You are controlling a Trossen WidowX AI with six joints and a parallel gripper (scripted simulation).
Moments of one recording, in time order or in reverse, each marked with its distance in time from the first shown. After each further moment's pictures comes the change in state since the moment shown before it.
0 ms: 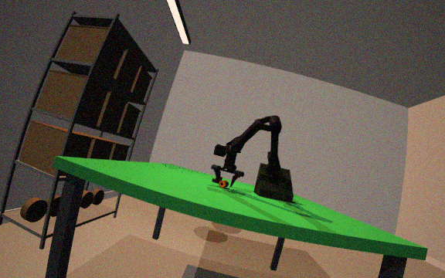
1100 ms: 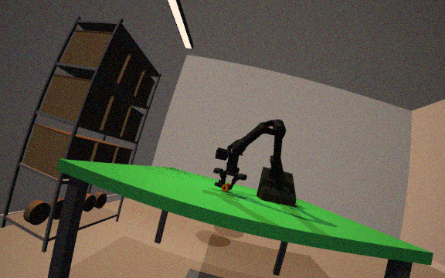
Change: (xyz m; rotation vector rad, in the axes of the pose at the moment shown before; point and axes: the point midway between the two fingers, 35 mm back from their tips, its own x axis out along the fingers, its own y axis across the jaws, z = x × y) arm -0.004 -0.002 -0.004 0.008 -0.115 -0.006
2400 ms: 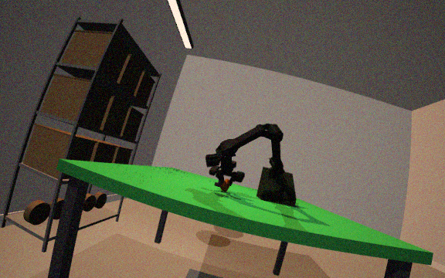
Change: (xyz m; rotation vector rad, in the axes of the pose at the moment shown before) arm -0.019 0.000 -0.036 -0.006 -0.619 0.001
